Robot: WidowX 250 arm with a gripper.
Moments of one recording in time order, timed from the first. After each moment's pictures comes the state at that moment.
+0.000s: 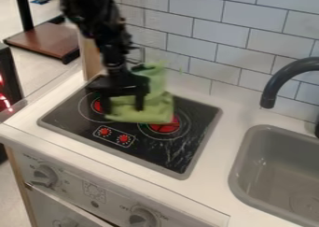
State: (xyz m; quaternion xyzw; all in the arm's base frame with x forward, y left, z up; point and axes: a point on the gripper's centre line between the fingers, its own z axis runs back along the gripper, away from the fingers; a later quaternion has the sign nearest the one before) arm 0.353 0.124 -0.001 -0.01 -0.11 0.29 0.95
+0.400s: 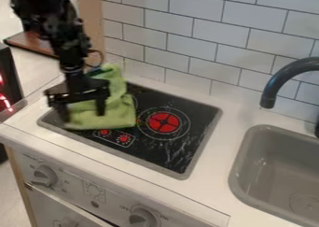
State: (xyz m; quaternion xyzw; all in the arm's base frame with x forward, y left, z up) arm 0.308 0.161 0.003 0.01 -0.10 0.38 0.92
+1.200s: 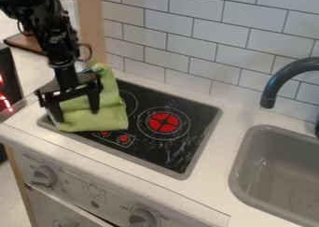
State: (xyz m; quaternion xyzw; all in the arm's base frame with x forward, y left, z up) arm 0.316 0.156 0.022 -0.03 -0.11 0.43 0.90
